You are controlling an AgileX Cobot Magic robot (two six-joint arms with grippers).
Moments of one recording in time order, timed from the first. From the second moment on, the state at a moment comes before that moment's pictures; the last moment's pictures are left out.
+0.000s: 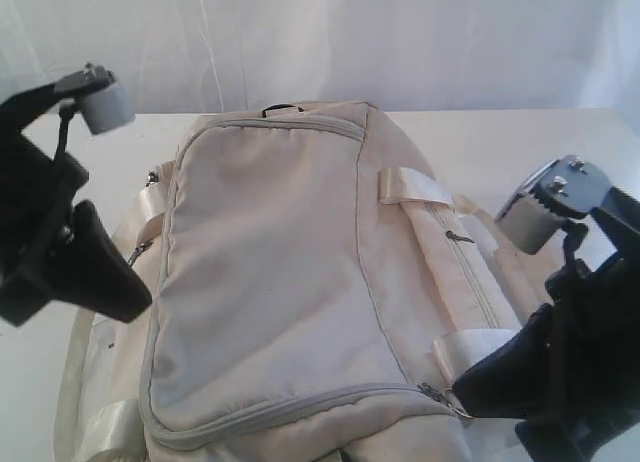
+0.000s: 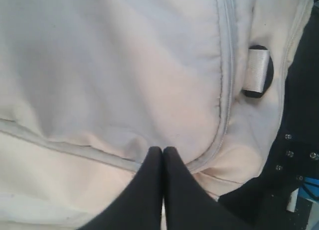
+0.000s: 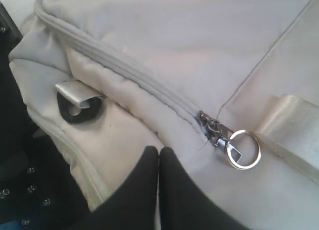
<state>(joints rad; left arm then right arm) -0.27 1.26 -1.06 -0.58 1.28 0.82 0.19 0.99 -0.70 0.67 1.05 -0.69</state>
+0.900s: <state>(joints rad) -0.27 2.07 -2.10 -0.25 1.32 0.59 0.22 1.21 -0.77 0.60 1.17 -0.59</state>
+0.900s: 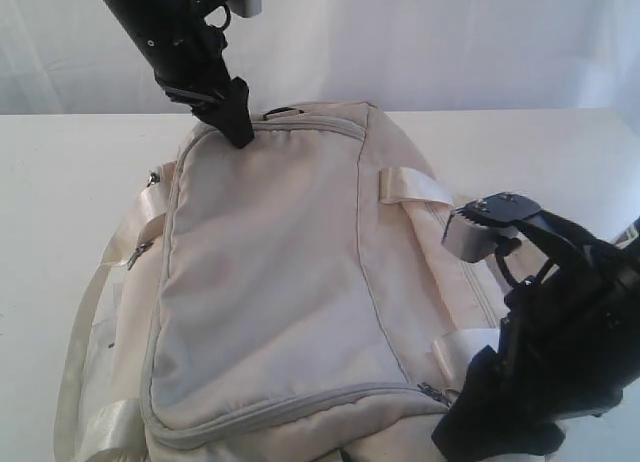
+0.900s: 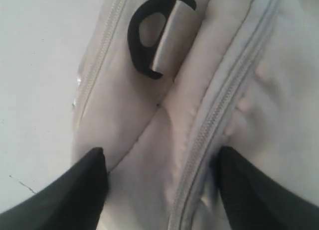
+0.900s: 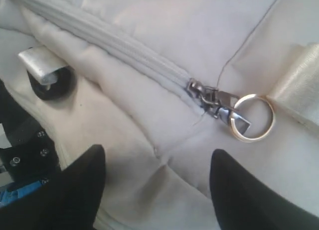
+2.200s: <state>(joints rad) 0.04 1.77 -1.60 -0.23 1.32 0.44 0.21 1.73 -1.30 0.01 1.06 -0.19</state>
